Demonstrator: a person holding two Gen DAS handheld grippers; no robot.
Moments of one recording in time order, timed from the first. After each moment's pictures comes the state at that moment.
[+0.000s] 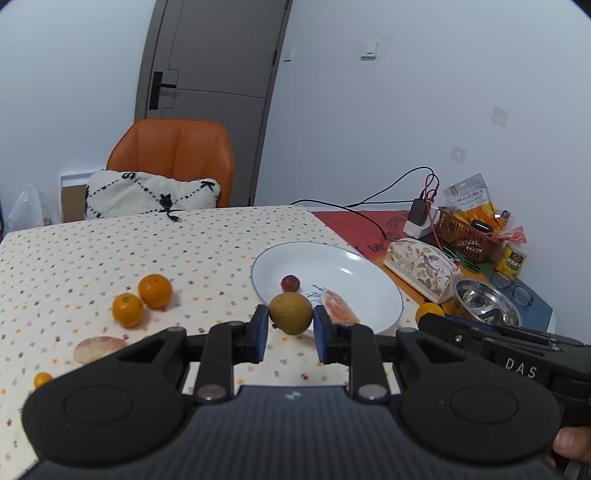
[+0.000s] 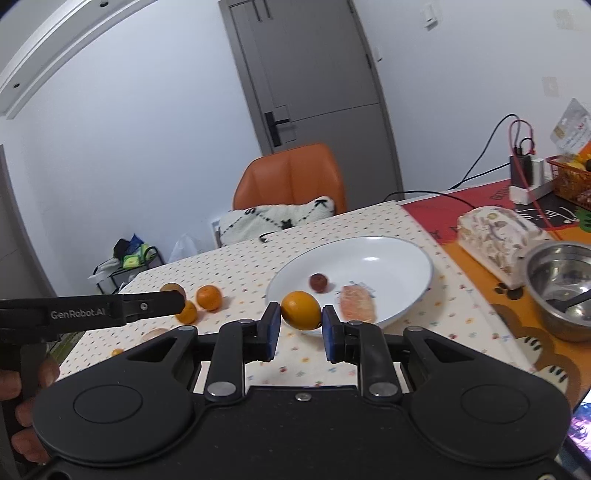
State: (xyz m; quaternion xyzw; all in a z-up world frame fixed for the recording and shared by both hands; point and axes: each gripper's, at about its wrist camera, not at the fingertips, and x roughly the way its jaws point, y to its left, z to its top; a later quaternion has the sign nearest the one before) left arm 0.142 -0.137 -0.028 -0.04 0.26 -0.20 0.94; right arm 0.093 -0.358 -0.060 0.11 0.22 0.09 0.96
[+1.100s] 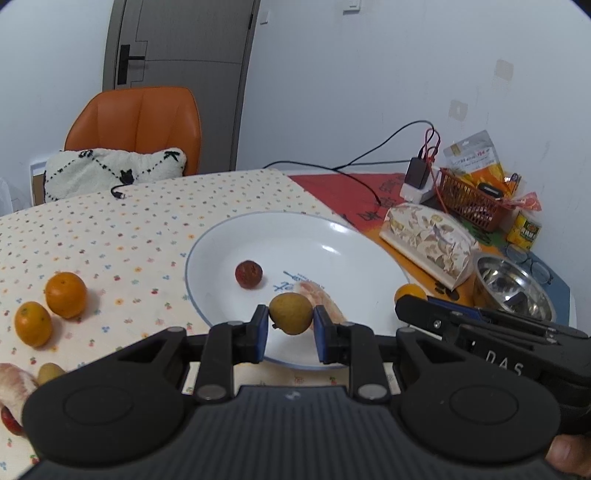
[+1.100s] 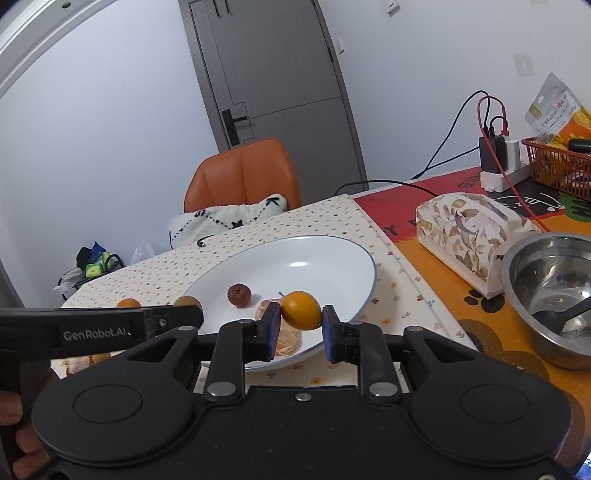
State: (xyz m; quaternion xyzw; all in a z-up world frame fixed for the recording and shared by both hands) left arm 0.221 -0.210 -0.081 -0.01 0.31 -0.22 0.93; right arm 0.158 -0.394 -0.103 0.12 0.23 0.04 0.96
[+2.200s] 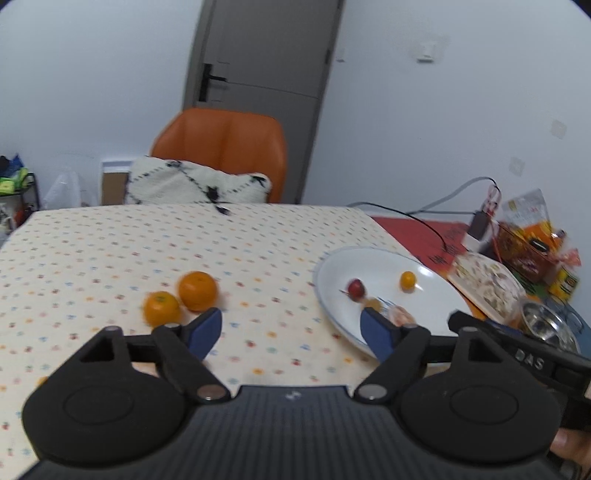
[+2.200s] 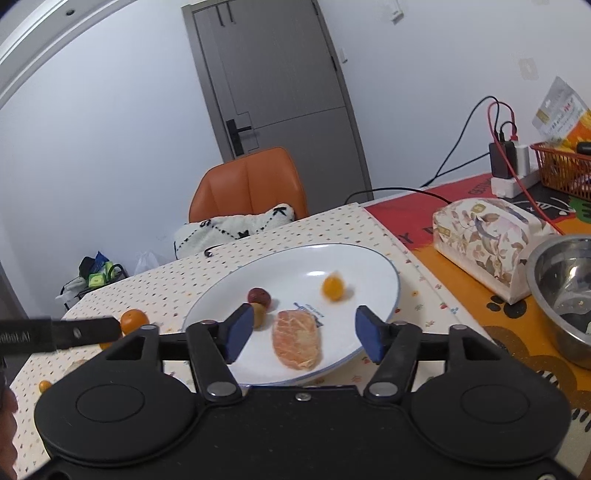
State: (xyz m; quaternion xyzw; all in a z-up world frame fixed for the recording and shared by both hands) left arm 0.187 -0.117 -0.056 -0.06 0.26 -0.11 0.96; right arm 0.162 -0.374 -0.102 0.13 0.21 0.05 0.97
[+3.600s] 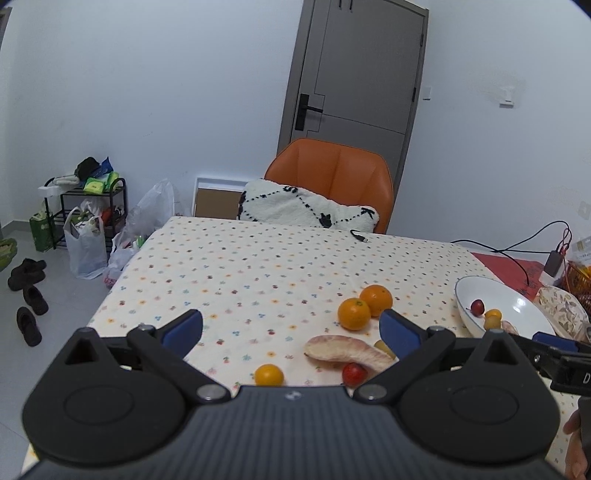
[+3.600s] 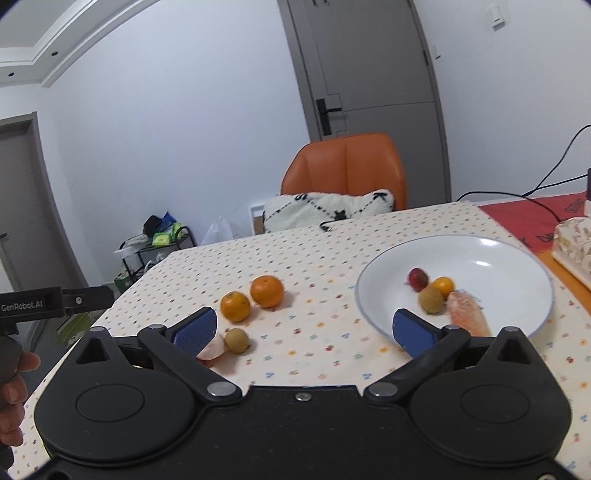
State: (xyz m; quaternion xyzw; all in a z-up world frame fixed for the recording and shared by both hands) left arm 0.126 0.022 -0.049 -0.08 0.23 0.01 0.97; right arm 0.145 -0.258 -0.080 0.07 0.23 0.17 0.95
